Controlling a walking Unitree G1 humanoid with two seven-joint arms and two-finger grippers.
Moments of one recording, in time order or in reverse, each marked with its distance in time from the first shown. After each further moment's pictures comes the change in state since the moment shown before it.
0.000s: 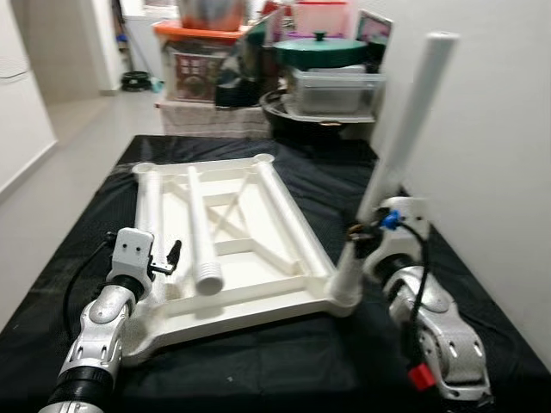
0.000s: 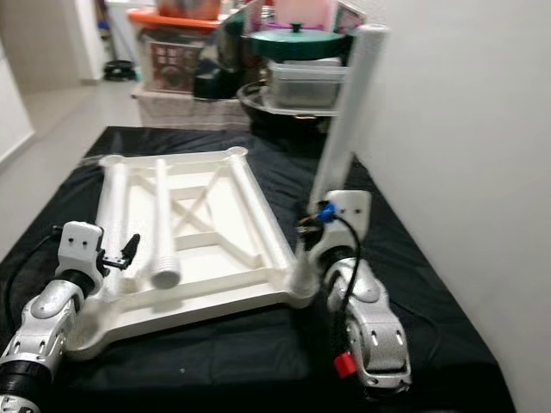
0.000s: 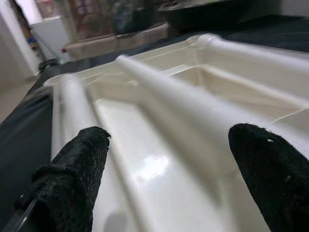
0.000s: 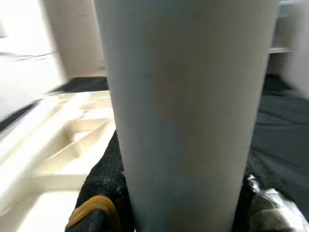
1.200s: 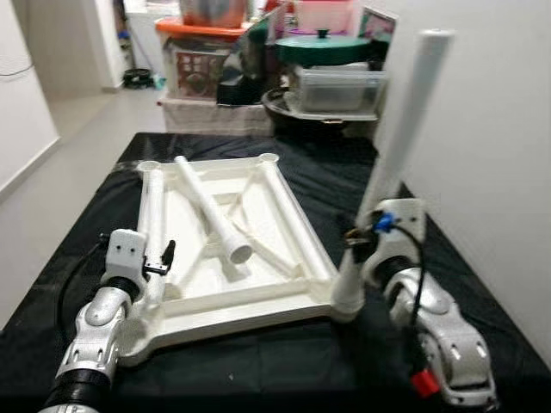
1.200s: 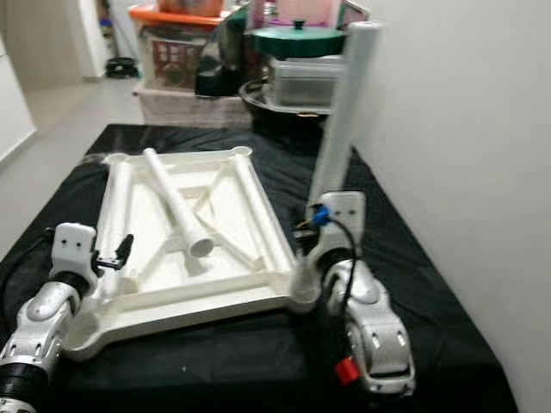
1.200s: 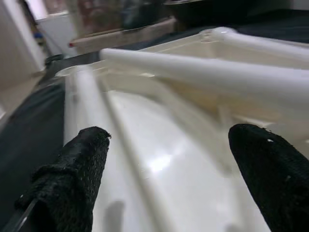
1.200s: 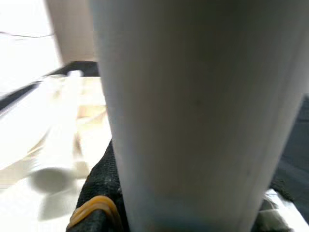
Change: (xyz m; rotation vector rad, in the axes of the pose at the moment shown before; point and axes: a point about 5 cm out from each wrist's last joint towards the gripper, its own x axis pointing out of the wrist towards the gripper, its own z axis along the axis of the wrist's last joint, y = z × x) left arm -0.006 0.003 -0.007 0.003 0.018 0.012; right arm -0.005 0.011 -0.006 -0.065 0.062 -0.030
